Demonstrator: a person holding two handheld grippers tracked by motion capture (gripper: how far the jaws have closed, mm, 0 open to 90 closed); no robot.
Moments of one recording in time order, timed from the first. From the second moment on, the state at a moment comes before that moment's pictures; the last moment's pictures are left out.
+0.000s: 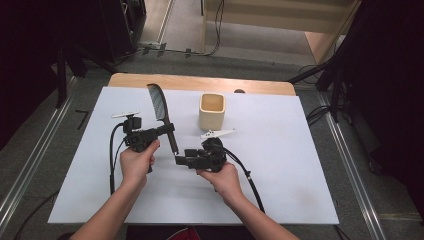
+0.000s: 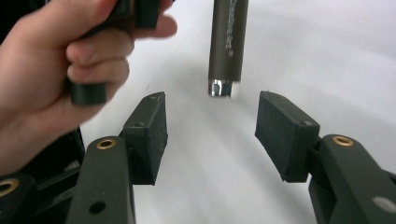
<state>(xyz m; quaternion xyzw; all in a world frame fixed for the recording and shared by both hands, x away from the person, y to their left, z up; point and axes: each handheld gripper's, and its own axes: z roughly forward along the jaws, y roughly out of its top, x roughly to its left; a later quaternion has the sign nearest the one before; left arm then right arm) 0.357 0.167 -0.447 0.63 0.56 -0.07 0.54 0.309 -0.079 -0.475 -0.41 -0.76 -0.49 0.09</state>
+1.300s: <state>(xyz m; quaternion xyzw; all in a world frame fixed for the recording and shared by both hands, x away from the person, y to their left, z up) 0.378 0.153 -0.419 0.68 0.48 -0.01 0.56 0.283 -0.164 -0.475 -0.35 -0.83 -0.44 0.06</state>
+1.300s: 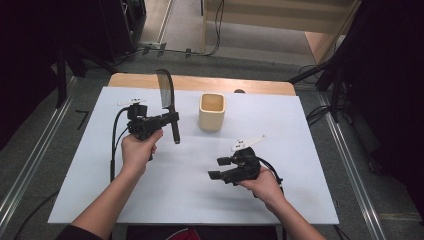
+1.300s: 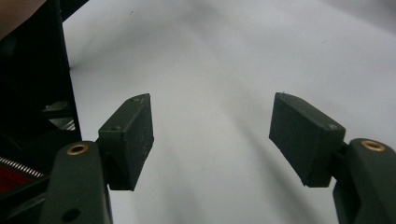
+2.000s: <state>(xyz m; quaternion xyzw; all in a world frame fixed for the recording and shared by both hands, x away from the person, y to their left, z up) 0.404 0.134 -0.382 0.67 0.45 -0.03 0.59 0.257 -0.211 -0.481 -0.38 -0.82 -0.42 0.03</state>
